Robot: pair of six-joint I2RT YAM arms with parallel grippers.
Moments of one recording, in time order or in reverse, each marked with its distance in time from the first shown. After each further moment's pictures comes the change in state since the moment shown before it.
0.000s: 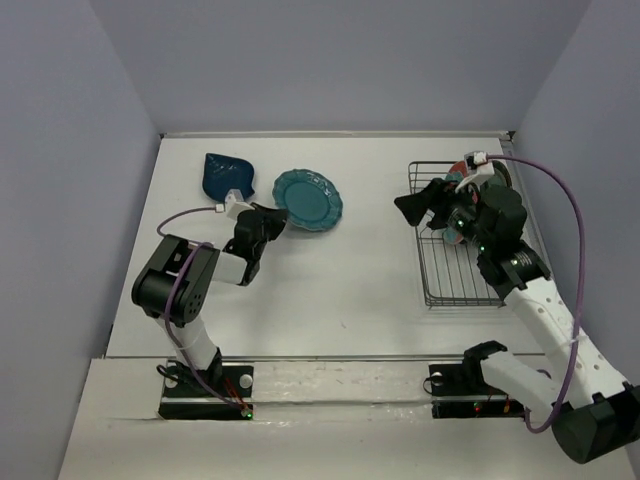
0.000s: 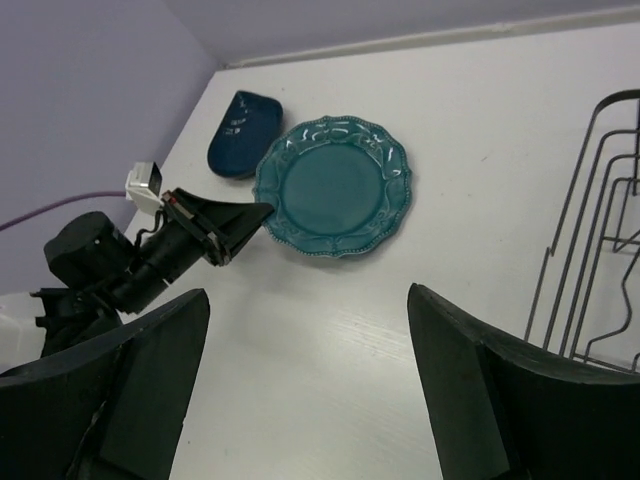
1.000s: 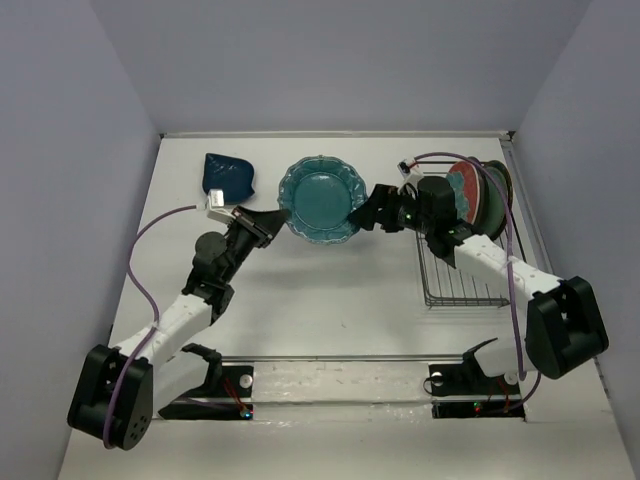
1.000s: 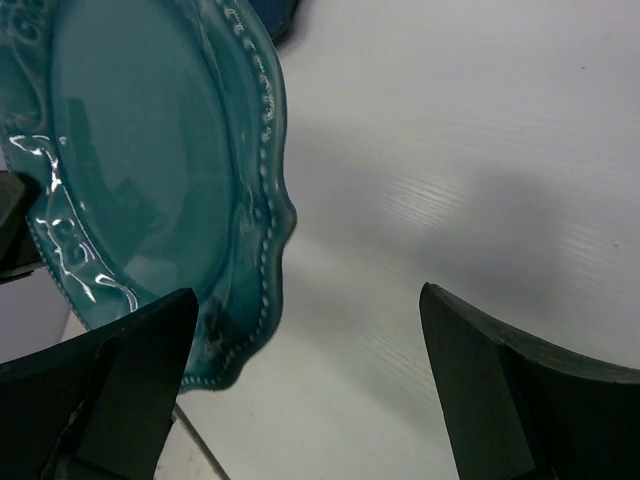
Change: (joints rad) left arm -0.004 -0.719 -0.219 -0.134 0.316 0.005; right arm 0.135 0.489 -0.013 0.231 -0.120 0.104
